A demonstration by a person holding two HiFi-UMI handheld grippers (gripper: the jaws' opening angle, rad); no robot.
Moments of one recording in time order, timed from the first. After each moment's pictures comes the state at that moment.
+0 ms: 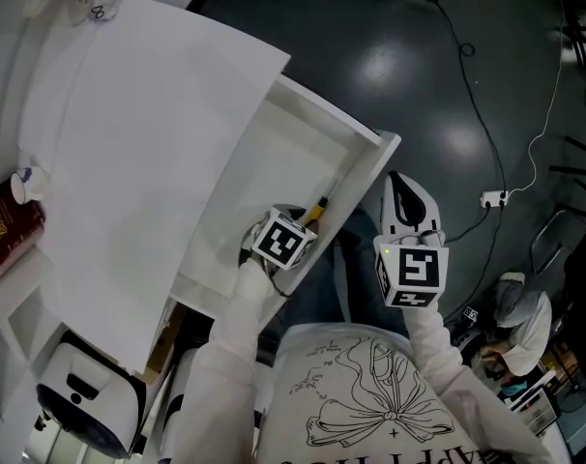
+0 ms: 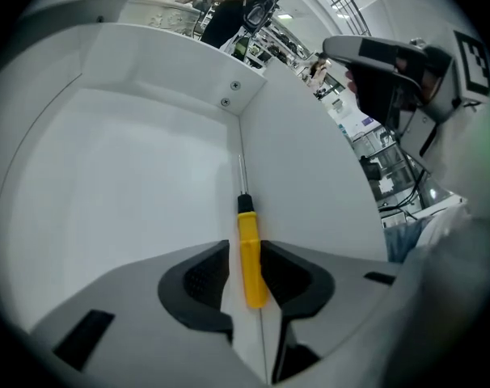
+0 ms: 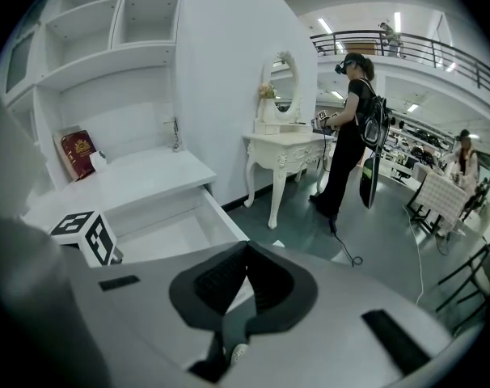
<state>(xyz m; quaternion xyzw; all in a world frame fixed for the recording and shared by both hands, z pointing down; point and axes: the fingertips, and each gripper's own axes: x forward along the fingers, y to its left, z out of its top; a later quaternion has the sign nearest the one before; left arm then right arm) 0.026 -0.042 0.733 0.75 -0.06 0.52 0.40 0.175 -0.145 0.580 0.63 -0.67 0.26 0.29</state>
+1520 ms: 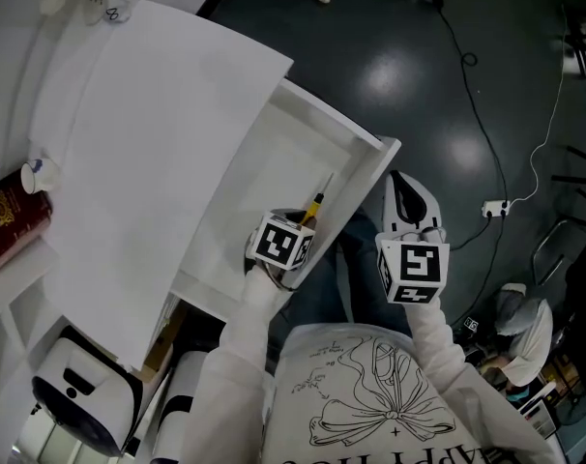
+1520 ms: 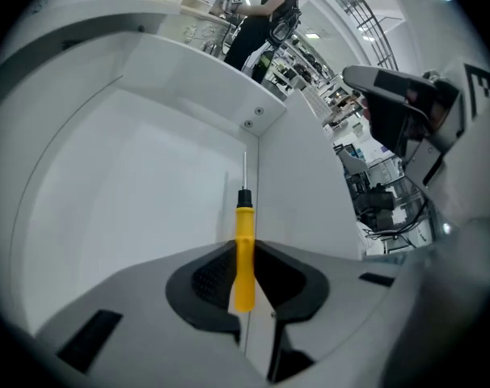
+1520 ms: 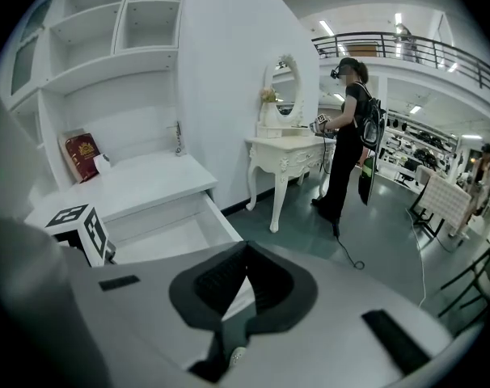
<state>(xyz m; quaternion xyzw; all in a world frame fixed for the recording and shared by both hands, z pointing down) 0.028 -0.053 0.717 0.74 -0.14 0.49 0.44 0.182 -0.146 0.571 0.63 -0.68 0.25 0.28</state>
